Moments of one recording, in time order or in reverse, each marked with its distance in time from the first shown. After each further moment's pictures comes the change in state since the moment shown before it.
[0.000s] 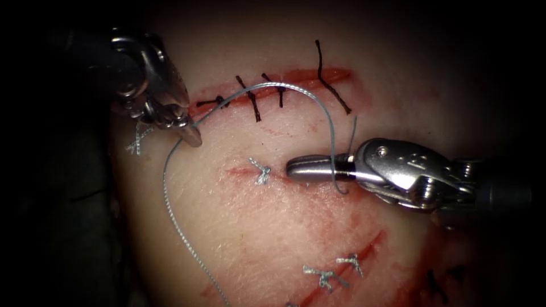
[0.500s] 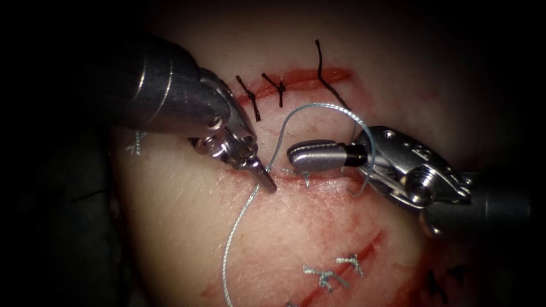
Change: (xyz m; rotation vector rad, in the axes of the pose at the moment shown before) right arm 0.002 0.000 0.000 0.089 0.353 0.155; left arm 0.003 0.003 0.007 -0.330 0.039 -0.202
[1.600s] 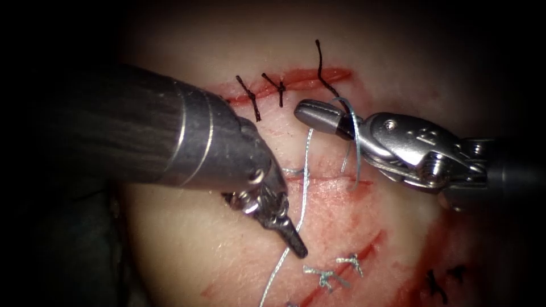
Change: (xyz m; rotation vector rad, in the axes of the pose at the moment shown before) right arm 0.000 0.000 0.000 -0.552 -0.429 -0.480; left arm -0.002 0.006 0.002 -0.134 -0.138 -0.059
